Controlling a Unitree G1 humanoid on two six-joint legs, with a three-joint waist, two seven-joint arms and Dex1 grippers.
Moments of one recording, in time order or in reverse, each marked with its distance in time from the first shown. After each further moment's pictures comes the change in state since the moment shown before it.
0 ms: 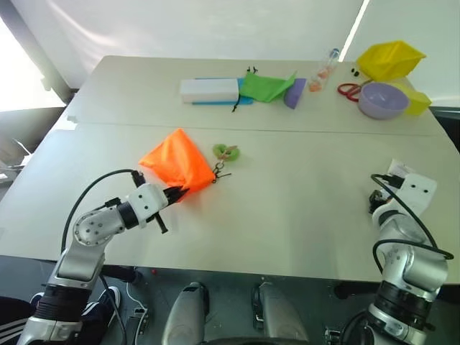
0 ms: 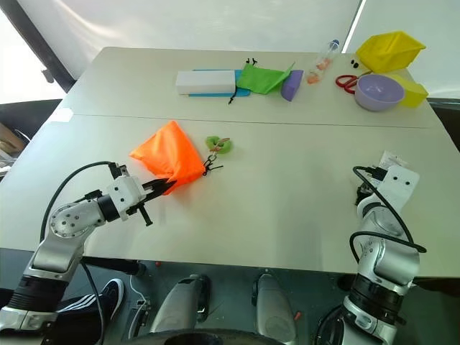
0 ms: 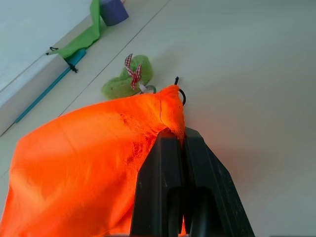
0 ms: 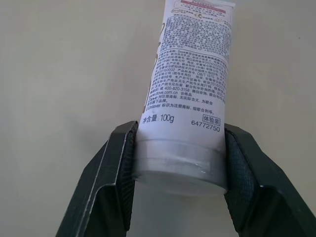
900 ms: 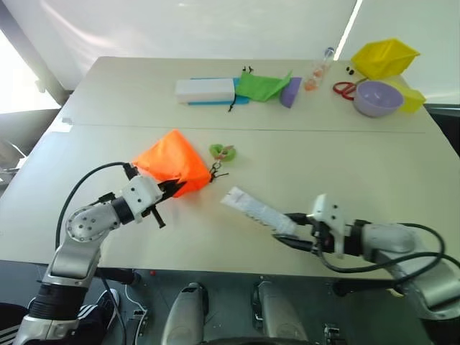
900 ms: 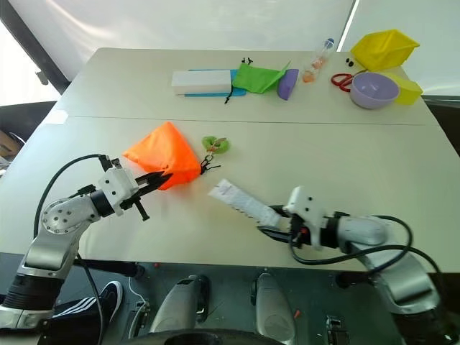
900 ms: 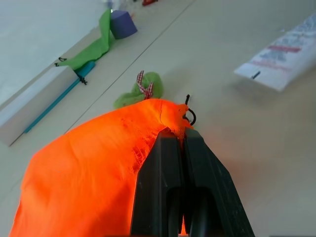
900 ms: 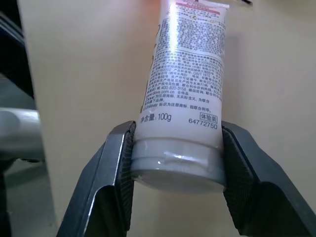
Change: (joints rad) left arm -0.007 0.014 0.033 -0.052 -0.065 0.054 -0.004; right arm 0.185 -0.522 0.637 -0.212 0.218 -0.324 1.020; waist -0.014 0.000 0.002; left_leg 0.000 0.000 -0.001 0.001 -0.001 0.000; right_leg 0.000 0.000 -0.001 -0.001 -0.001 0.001
